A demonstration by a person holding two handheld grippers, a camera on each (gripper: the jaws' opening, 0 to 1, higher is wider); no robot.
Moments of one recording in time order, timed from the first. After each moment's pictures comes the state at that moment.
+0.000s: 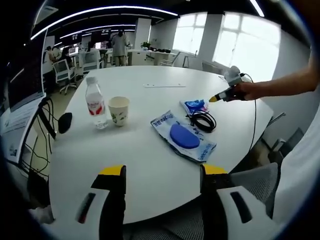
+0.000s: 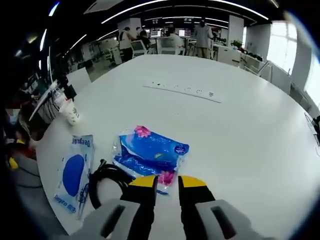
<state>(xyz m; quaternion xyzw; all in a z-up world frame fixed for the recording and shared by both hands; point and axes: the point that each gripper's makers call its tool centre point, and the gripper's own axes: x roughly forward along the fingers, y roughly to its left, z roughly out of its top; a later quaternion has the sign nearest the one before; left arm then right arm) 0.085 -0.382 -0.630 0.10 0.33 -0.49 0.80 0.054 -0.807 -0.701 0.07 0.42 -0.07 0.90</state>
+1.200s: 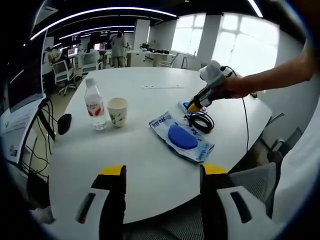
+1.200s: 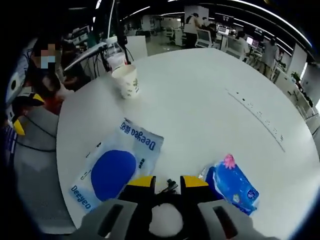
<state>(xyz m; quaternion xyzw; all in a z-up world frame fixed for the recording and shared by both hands) 0.085 -0.382 -0.629 0.10 0.33 -0.50 0.80 0.127 -0.663 -0.720 -0.07 0.47 0.16 0.87</state>
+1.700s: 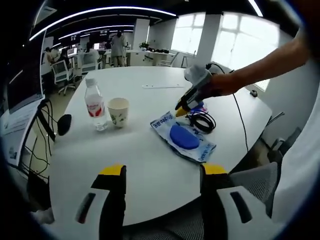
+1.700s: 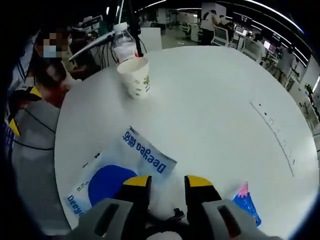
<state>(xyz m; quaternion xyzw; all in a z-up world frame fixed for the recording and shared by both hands) 0.087 -0.383 -0.630 0.10 0.33 -0.50 0.79 0.168 -0.637 -0.737 -0.12 0.49 0.22 0.84</state>
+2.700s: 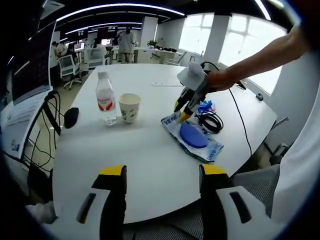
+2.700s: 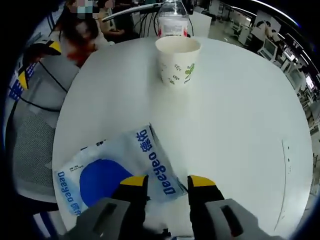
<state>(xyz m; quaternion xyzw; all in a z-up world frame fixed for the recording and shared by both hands) 0.104 -0.363 -0.639 0.09 0.35 -0.47 0.80 0.176 -0.607 -0.761 -0.25 0.51 0.35 0.74</state>
